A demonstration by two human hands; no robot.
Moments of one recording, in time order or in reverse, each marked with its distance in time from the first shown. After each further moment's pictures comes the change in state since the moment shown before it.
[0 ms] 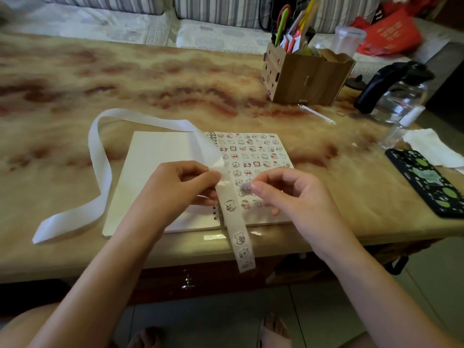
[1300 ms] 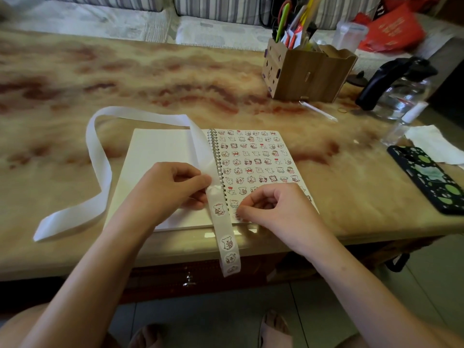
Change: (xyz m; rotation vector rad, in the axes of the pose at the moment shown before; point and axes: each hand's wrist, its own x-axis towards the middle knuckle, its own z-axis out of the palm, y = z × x) left_hand 0.007 -0.009 -0.011 0.103 -0.002 -0.062; right_hand 0.003 0.013 0.017 -0.286 -0.077 0.166
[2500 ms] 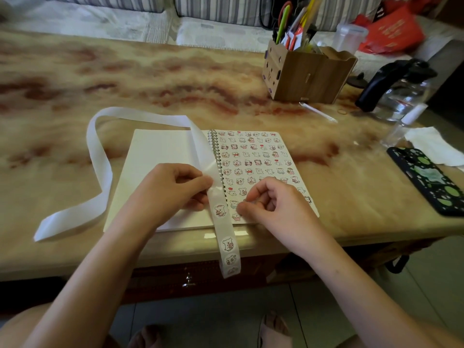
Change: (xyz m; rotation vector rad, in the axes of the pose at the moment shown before) left_hand 0.000 -0.001 0.001 0.010 0.000 0.005; right_hand 0.007 0.012 0.002 -0.074 0.054 -0.065
